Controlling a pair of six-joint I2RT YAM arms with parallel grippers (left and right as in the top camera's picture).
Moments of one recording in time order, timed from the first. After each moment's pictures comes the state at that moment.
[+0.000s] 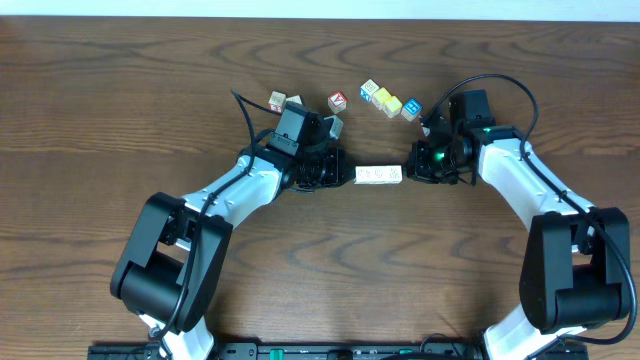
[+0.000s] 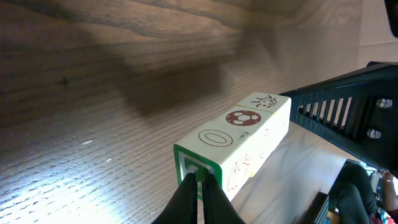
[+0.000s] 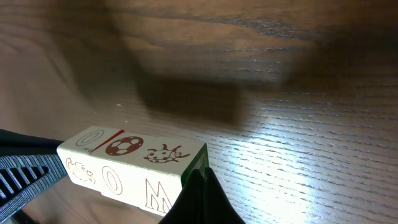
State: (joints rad) left arm -0.46 1.86 1.07 -0.18 0.65 -0.57; right arm 0.13 1.80 1.13 -0.62 -0.50 0.27
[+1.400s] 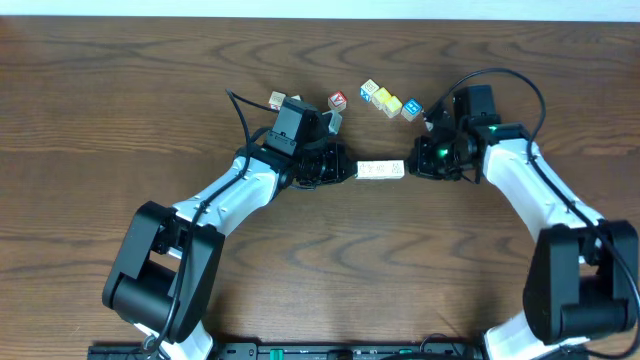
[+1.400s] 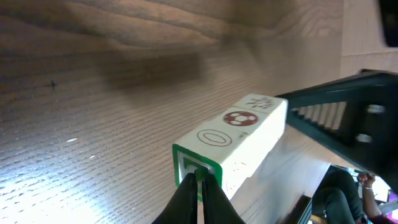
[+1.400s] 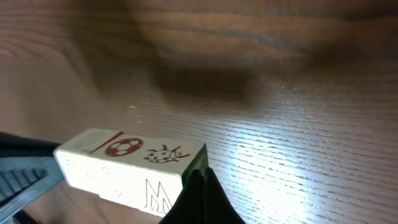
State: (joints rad) left arm -0.46 1.82 1.07 -0.17 0.65 -0.62; right arm 0.13 1.74 1.15 -0.65 -0.49 0.27
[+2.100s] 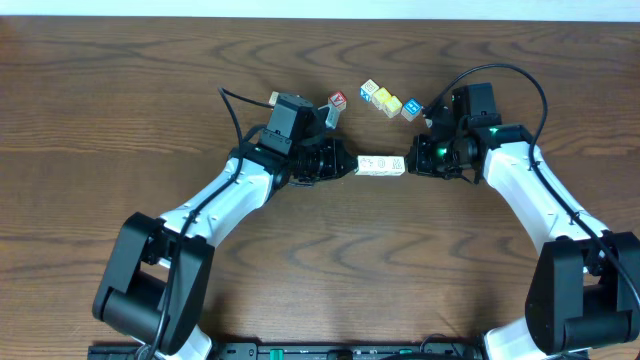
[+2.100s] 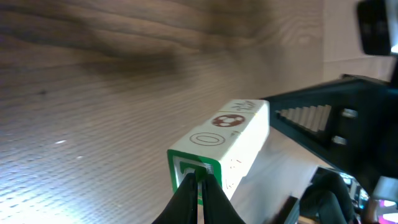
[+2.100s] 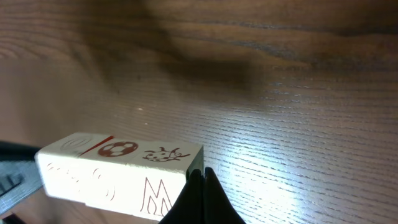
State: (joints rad) left arm -0.45 1.76 1.07 -0.17 0.67 -0.64; right arm 0.15 1.71 1.15 -0.65 -0.46 0.27
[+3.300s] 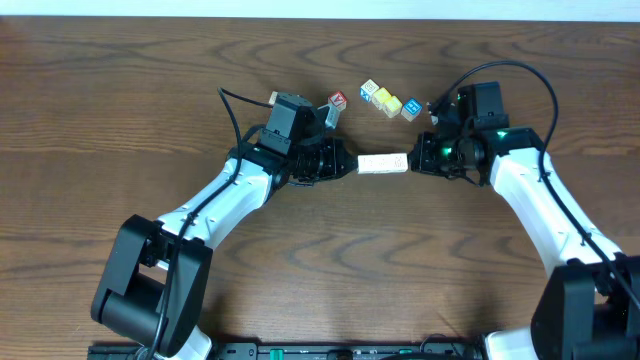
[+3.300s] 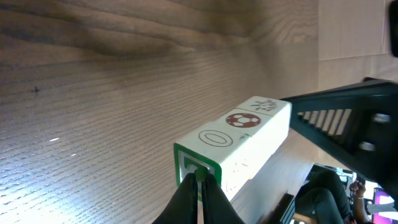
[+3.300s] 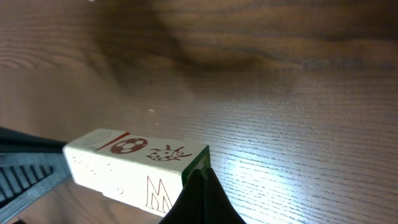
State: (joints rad) left arm -0.45 1.75 1.07 -0.17 0.68 -0.65; right arm 0.15 1.62 1.15 -0.68 -0.44 0.30
